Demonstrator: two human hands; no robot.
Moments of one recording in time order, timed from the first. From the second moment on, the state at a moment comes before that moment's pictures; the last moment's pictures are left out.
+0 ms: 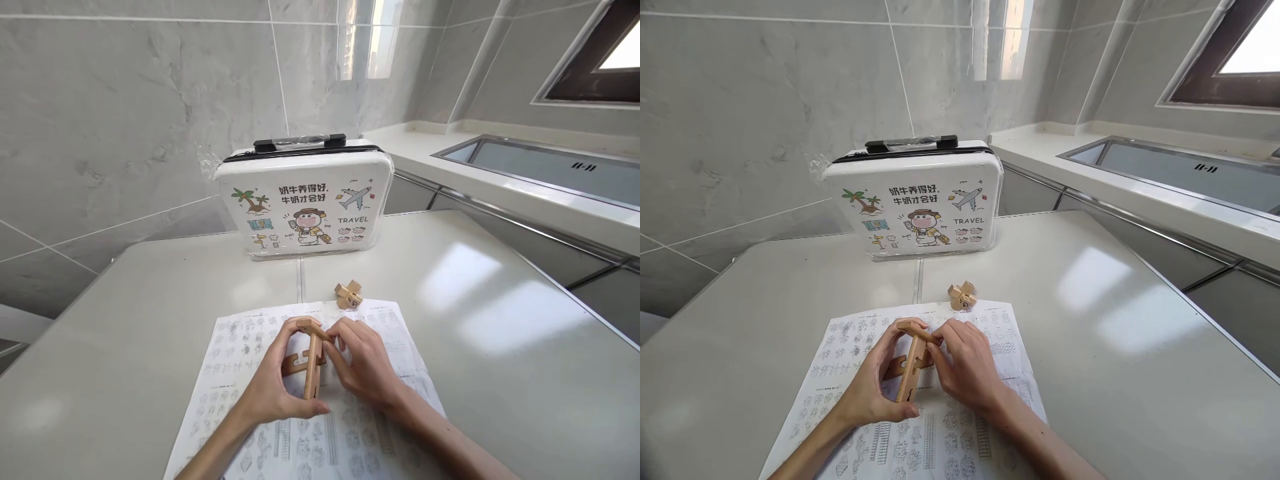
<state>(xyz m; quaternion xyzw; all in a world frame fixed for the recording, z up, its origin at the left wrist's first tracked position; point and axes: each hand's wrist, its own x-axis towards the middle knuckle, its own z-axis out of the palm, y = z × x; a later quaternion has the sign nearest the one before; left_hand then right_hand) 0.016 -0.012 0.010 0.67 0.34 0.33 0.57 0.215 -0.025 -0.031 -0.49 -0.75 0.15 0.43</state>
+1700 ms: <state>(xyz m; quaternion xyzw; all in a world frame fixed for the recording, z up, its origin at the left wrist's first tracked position) 0.020 -0.018 0.002 0.75 0.41 0.35 0.39 0.231 -0.009 -0.033 -0.55 -0.68 0.13 0.46</state>
